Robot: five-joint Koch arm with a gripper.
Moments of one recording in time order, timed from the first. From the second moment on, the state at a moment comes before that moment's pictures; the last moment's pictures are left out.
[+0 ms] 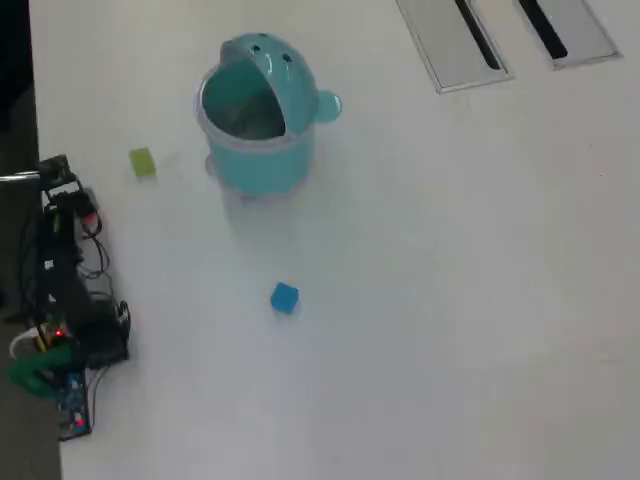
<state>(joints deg) -92.5 88.9 116.2 23.0 -95.0</state>
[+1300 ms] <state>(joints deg) -64.9 94.7 72.3 23.3 -83.6</state>
